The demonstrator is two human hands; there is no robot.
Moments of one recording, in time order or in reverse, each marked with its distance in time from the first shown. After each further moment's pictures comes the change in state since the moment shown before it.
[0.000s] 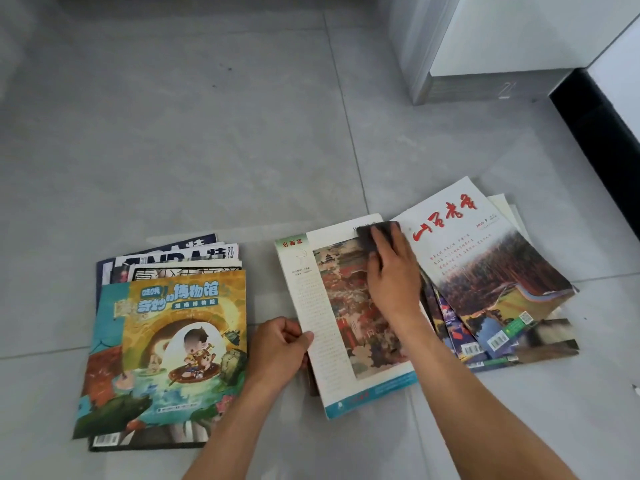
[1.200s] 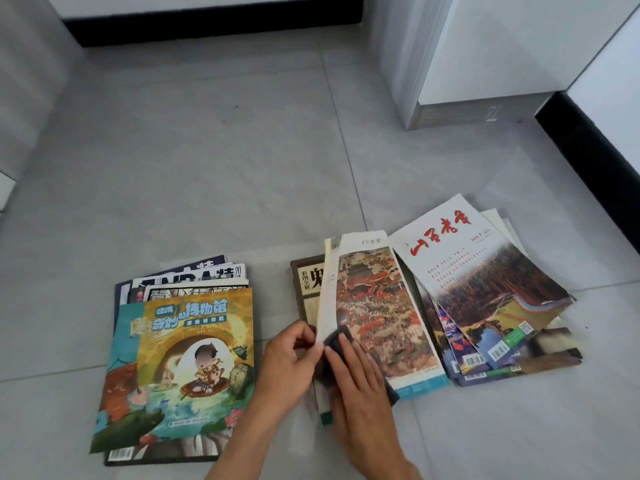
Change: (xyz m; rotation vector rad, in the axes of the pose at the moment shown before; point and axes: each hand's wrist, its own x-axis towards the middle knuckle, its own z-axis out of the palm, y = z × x) left_hand -0.019 0.010 -0.007 0.108 -0.061 0.401; right_hand -0.172 -0.034 0.011 0.138 -0.160 -0.267
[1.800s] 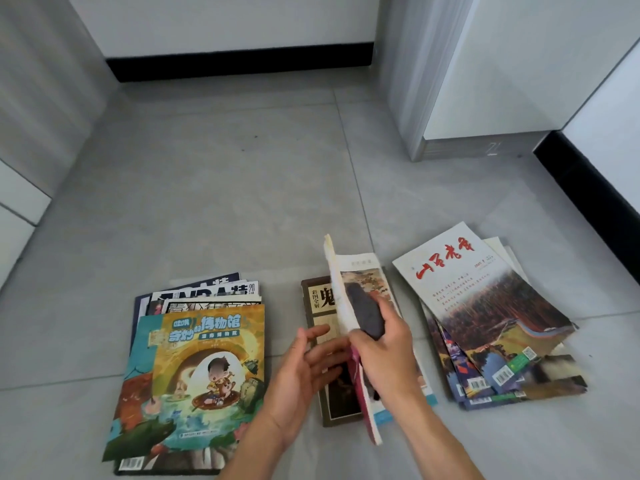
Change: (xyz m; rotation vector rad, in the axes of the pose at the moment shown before) left_hand -0.018 0.034 -0.010 -0.822 -0.167 -0.258; right_hand 0.095 -0.047 -0.098 0.684 0.145 0.442
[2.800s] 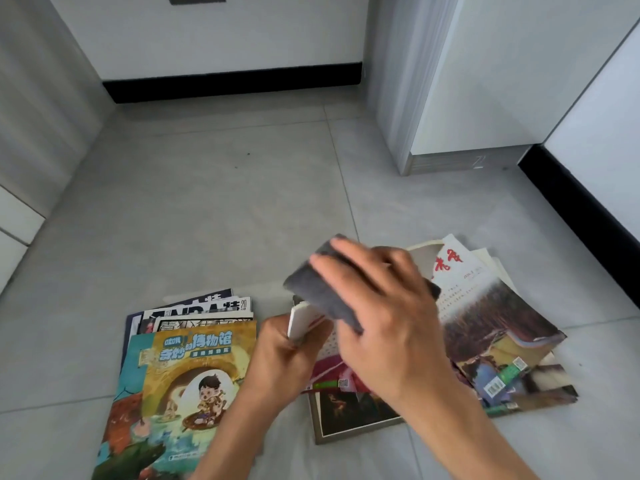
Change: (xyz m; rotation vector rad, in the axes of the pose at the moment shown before) left_hand -0.011 0.068 0.024 0.617 0.017 0.707; right_hand -0.004 -0.106 -0.032 -0.648 0.227 -0.955
